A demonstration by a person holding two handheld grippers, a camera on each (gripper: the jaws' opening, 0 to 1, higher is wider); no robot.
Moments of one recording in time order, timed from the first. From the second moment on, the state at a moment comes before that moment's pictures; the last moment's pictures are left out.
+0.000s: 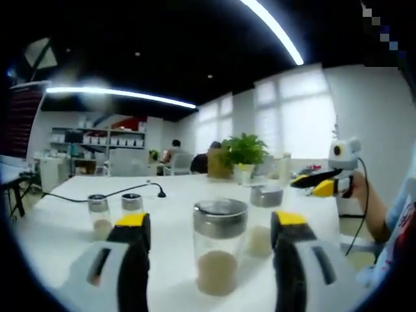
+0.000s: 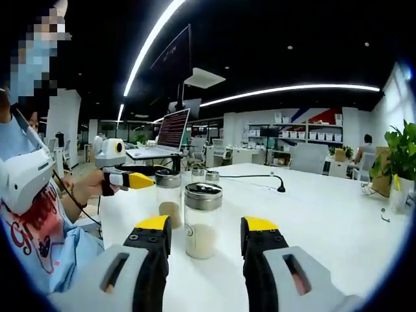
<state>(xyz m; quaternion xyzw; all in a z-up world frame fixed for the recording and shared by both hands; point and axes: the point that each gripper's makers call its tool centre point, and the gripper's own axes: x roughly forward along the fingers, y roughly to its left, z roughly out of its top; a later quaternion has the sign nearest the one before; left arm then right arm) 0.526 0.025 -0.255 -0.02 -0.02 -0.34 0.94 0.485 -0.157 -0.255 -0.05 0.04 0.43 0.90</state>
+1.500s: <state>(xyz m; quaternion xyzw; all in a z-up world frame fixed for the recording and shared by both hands) 0.541 0.004 -0.257 -0.04 -0.04 -0.29 0.96 0.488 -0.167 -0.255 -0.03 0.05 0.42 0.90</state>
